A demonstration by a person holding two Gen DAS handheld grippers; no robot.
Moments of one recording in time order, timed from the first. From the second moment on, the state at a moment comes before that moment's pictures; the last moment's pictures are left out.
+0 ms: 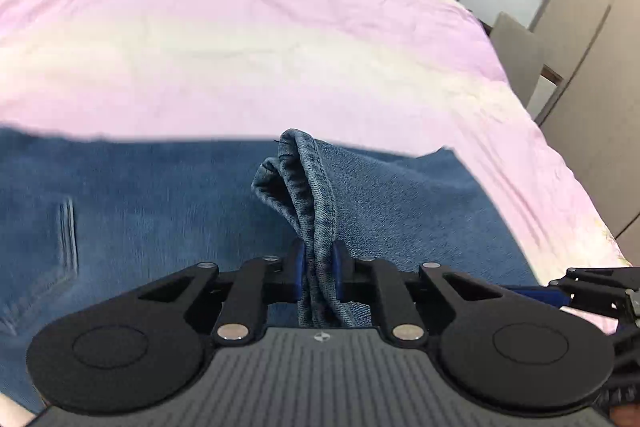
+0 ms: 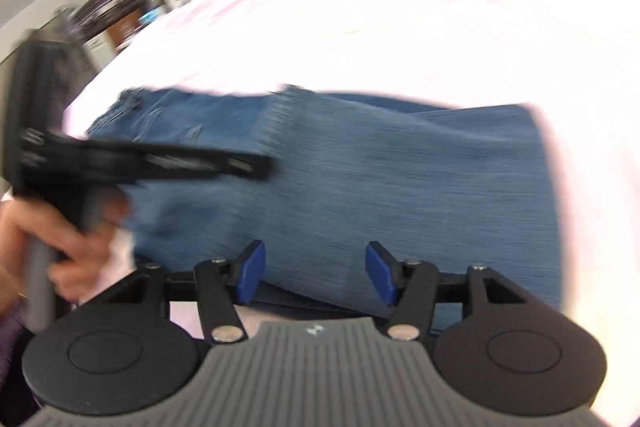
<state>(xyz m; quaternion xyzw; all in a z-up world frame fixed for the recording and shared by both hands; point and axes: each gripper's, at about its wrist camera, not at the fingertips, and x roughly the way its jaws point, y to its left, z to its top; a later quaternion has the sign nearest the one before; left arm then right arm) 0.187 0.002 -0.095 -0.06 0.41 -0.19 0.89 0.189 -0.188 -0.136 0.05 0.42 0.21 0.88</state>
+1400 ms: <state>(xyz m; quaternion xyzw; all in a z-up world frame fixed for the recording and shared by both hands) 0.218 0.031 -0.138 -0.05 0.52 -0.13 0.84 0.287 -0.270 -0.159 -0.04 0.49 0.20 0.85</state>
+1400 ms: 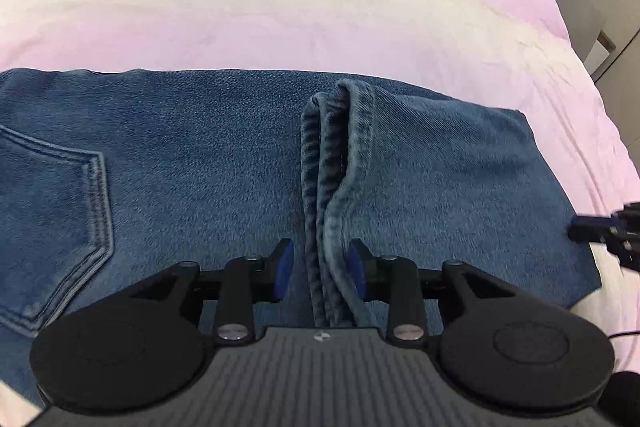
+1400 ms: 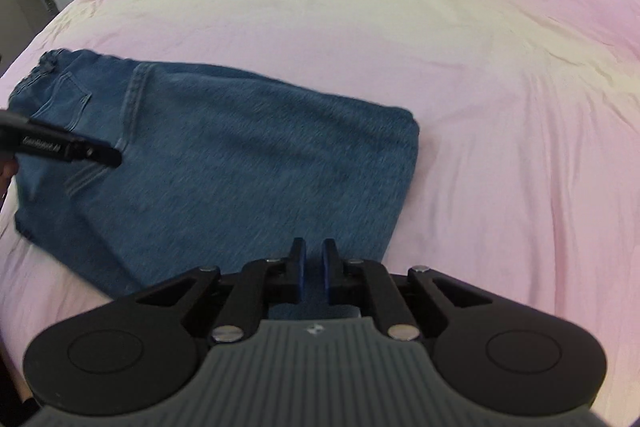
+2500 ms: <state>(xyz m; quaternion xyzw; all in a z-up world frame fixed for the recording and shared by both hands) 0.128 0.054 -0.127 -0.09 0.51 -0.10 0.85 0.214 -0.265 -0.185 -0.07 0.48 0.08 0.87</state>
